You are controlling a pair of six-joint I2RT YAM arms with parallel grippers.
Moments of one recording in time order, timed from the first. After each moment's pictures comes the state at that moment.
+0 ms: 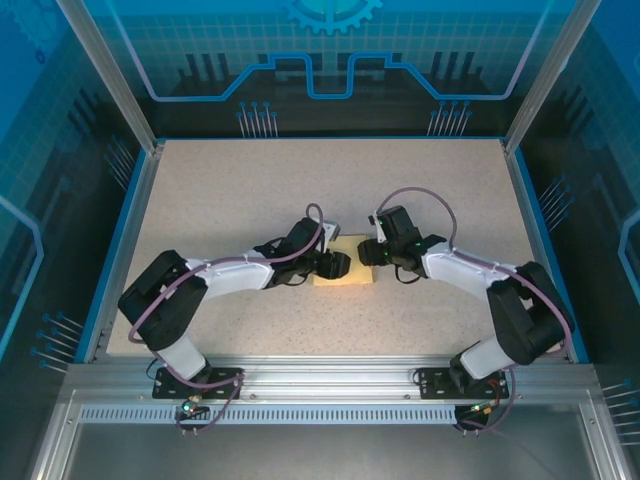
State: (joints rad) left arm -0.71 1.65 0.88 0.01 0.13 -0.47; right arm 0.51 1.48 0.82 -0.26 0.00 0.27
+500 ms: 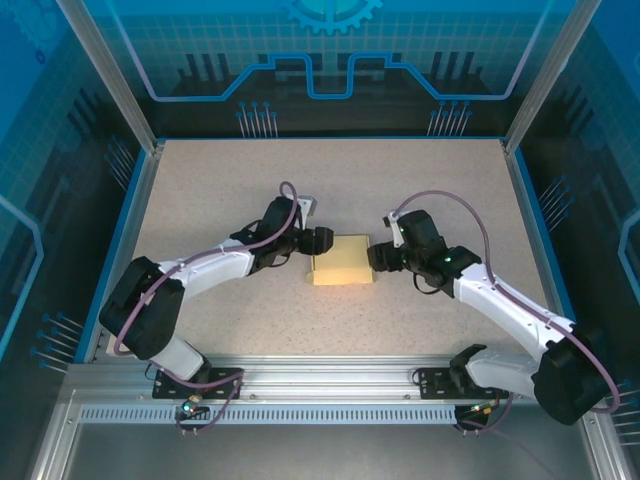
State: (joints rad) left arm -0.54 1.56 0.92 -0.05 0.11 -0.42; right arm 0.53 1.15 0.78 -0.47 0.03 0.22
